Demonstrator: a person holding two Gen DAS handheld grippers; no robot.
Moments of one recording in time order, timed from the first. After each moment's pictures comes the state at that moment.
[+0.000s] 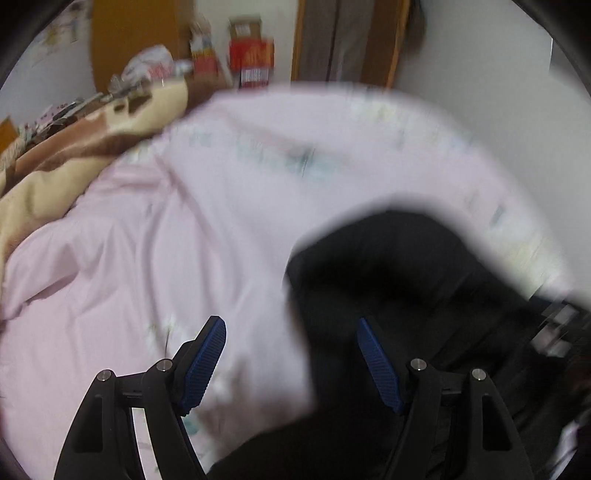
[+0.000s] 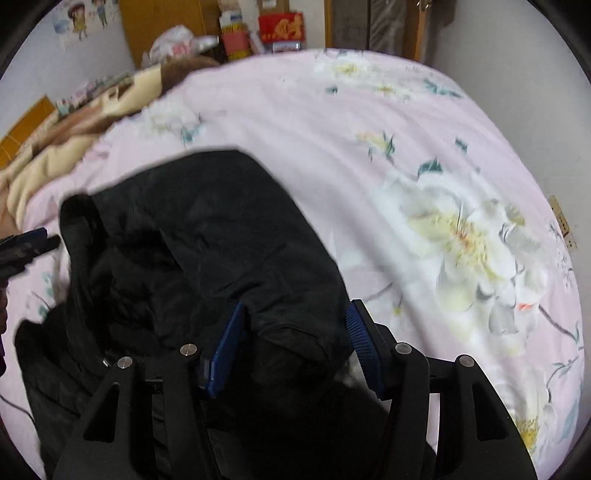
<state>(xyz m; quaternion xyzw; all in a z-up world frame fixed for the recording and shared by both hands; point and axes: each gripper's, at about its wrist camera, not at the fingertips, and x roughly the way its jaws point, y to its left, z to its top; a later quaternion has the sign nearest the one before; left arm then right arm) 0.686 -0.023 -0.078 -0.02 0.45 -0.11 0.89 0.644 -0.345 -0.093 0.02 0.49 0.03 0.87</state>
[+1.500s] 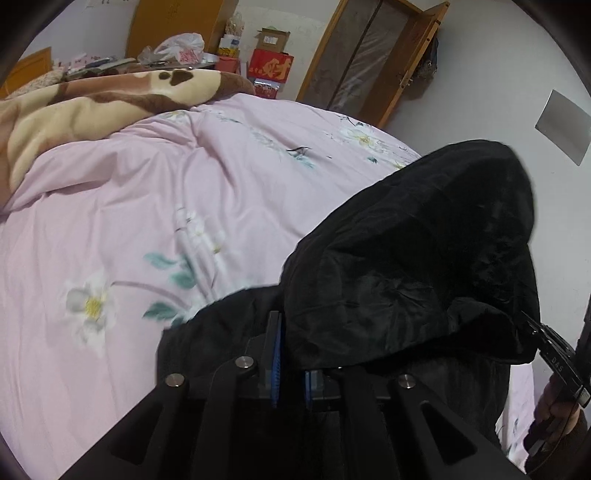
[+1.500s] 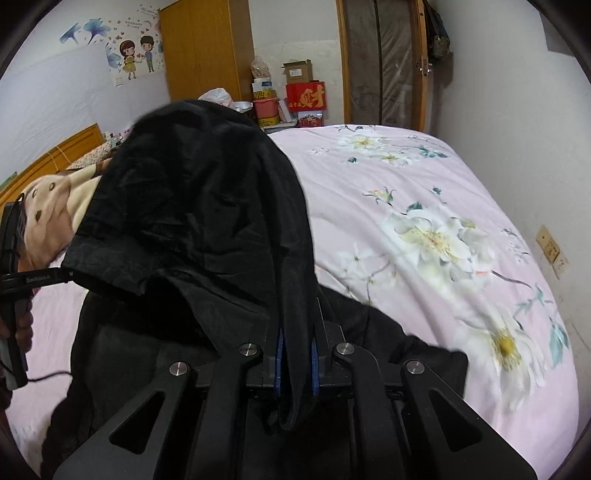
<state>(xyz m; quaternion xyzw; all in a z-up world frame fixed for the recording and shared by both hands) 0.531 0.023 -0.069 -0.12 0.44 -0.13 0.88 0.478 -0.312 -0.030 0.01 0.37 0.07 0.93</state>
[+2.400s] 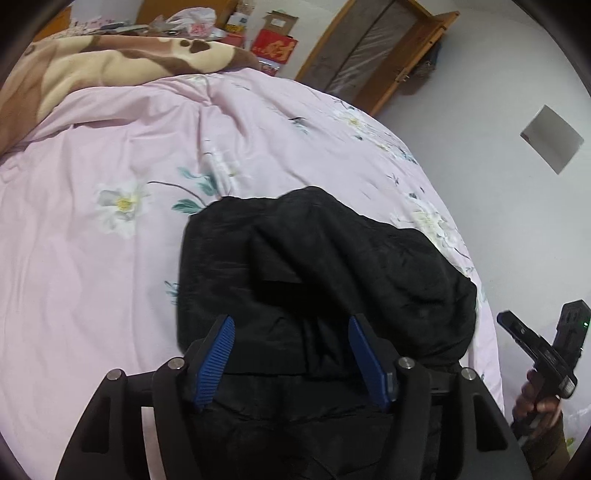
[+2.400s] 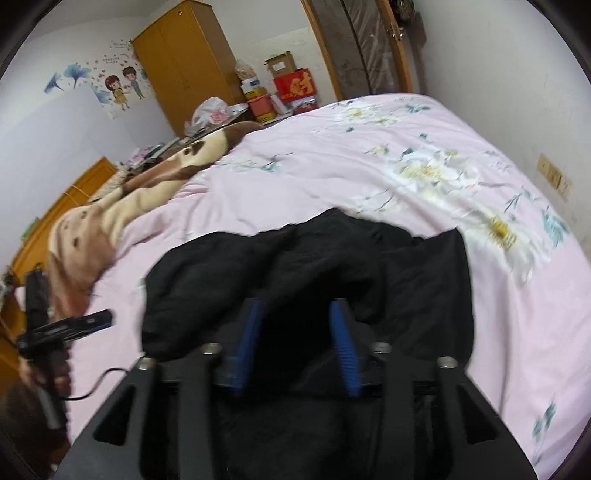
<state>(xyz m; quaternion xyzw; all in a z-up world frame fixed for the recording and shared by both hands) 0.419 0.061 -0.069 -0.18 0.48 -0.16 0.85 0.384 -0.308 -0.015 0.14 0.40 0.09 0.90</state>
